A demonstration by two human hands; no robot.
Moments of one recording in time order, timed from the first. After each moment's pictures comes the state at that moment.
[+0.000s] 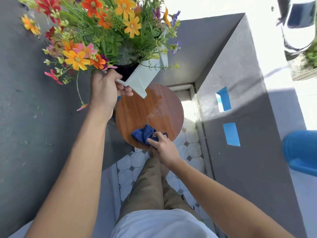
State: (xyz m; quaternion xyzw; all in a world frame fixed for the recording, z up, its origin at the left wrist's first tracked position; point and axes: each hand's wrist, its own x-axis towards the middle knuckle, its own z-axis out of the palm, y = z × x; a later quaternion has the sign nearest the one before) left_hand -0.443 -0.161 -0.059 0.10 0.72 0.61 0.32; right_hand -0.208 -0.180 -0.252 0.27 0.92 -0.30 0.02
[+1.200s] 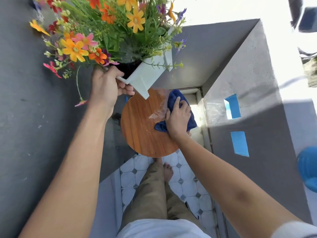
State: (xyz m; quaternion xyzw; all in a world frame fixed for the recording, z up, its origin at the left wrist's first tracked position) left_hand -0.467 -0.146 -0.058 0.10 0.72 0.61 0.31; right_hand -0.290 -0.073 -0.276 0.55 0.81 -0.18 -0.02
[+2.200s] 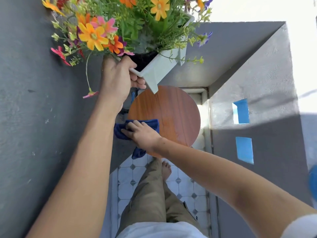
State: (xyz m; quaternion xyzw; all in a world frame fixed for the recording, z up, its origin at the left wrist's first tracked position) left_hand -0.479 -0.144 -0.062 0.08 0.72 0.62 0.30; right_hand -0.352 -0.168 -0.275 -0.05 0.98 -0.20 0.04
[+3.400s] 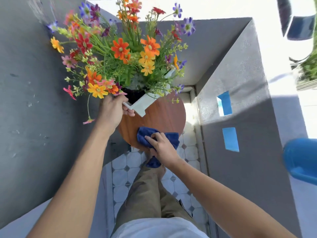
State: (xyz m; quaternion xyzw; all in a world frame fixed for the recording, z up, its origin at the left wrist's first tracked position) left_hand -0.420 -0.198 -0.103 0.08 0.77 0.51 0.36; right_hand -0.206 -0.172 -0.274 0.20 0.93 -0.31 0.00
